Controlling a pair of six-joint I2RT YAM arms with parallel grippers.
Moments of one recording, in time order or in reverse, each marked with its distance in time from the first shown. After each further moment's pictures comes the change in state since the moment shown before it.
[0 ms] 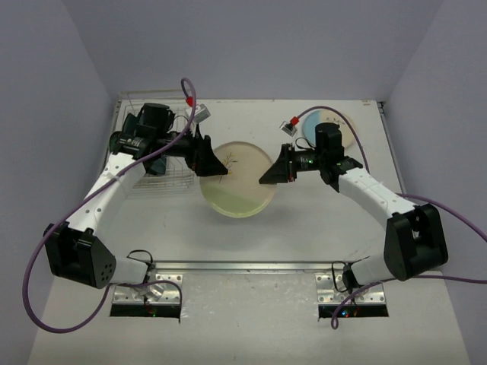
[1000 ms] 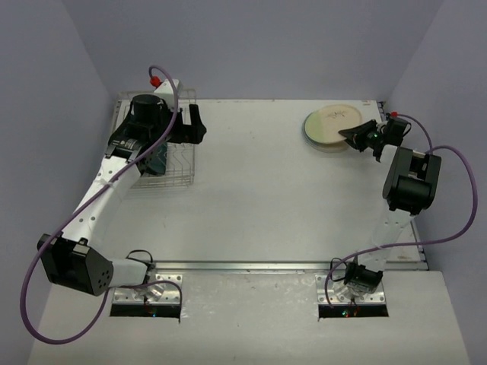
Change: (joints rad) left arm 0.000 -0.049 0.025 0.185 -0.886 -0.236; right arm -0.685 0.655 0.325 0.227 0.469 0.474
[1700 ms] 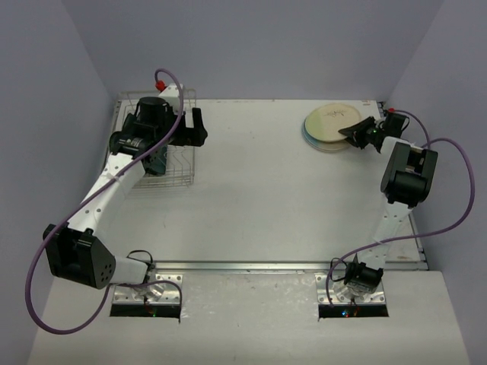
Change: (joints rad) left arm 0.000 0.045 -0.025 0.013 -0.015 0.000; right arm -0.001 0.153 0.221 -0.178 0.012 -0.093
